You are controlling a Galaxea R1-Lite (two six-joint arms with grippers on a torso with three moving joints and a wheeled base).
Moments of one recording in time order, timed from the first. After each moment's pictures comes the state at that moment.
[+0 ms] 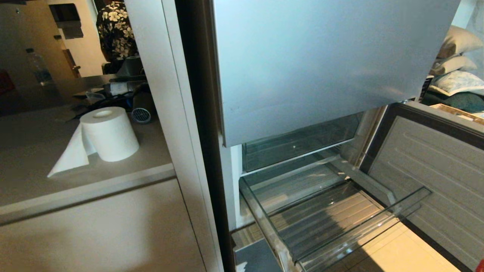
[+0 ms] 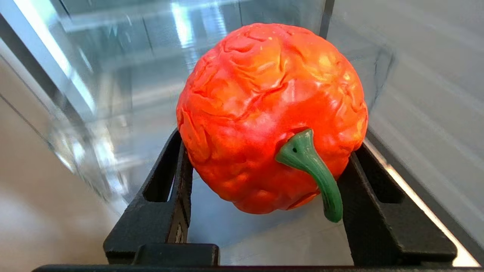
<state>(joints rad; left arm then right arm) 0.00 0.00 0.00 0.00 0.00 0.00 0.21 0.27 -0.01 -0.21 -0.08 0.07</state>
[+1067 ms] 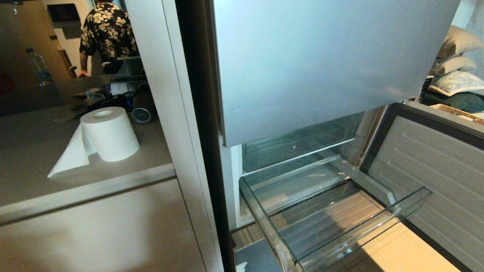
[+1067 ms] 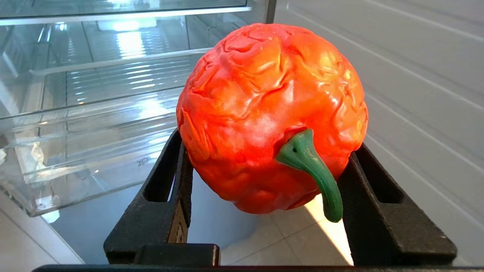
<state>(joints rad) 0.00 0.00 0.00 0.00 0.00 0.00 0.00 0.00 0.00 -0.06 -0.04 -0.06</state>
